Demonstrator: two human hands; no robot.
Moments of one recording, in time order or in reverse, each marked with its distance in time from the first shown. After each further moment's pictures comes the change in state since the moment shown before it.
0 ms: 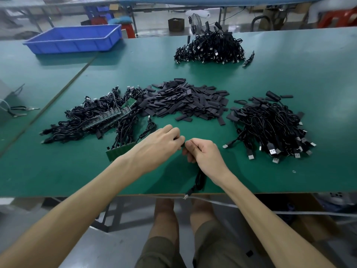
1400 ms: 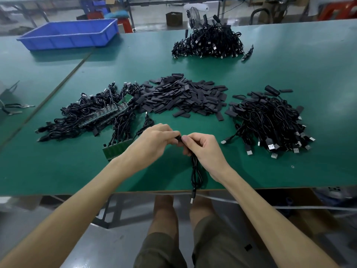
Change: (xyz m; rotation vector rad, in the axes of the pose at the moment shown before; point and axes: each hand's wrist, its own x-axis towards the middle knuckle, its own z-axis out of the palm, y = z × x) left_hand -0.004 -0.009 0.020 -0.519 0.282 -0.121; right_hand 0.002 0.006 -0.003 0.248 -0.013 0.021
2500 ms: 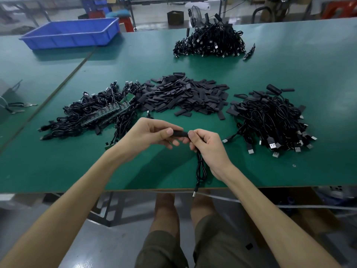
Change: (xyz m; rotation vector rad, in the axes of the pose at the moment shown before) left_hand 0.003 -0.015 -0.014 -0.914 -0.042 -0.316; right_hand 0.002 -0.003 -0.002 0.064 0.057 0.003
